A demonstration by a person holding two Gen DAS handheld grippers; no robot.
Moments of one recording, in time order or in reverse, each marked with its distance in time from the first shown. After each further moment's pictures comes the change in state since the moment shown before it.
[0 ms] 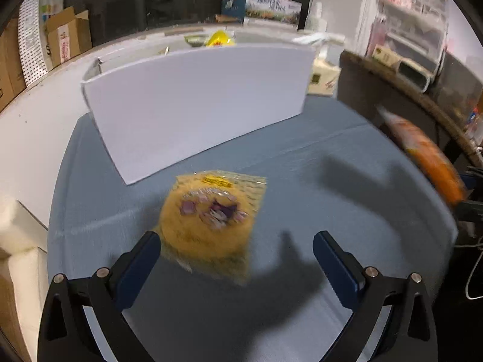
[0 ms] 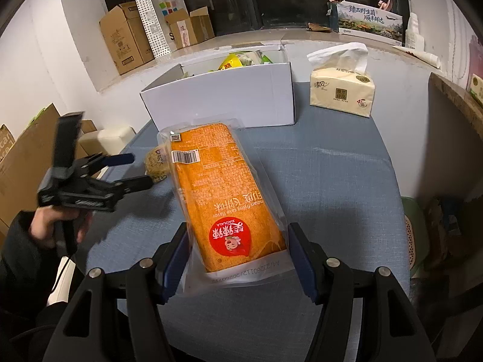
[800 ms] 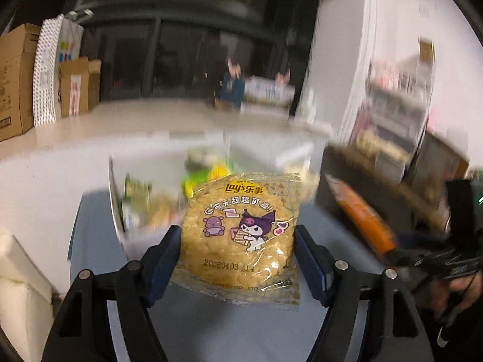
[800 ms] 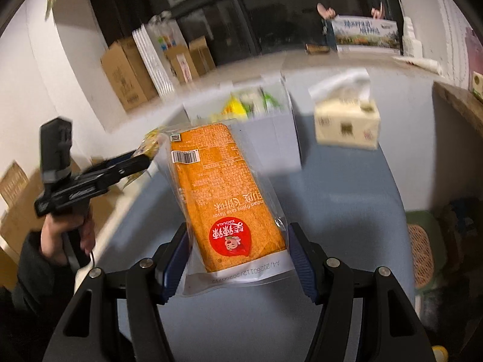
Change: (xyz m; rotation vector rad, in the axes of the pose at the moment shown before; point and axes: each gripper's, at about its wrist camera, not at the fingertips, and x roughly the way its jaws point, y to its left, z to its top) left arm -0.117 0.028 0.071 -0.099 -0.379 -0.101; right arm -0.010 -0.012 0.069 0.091 -0.172 0.102
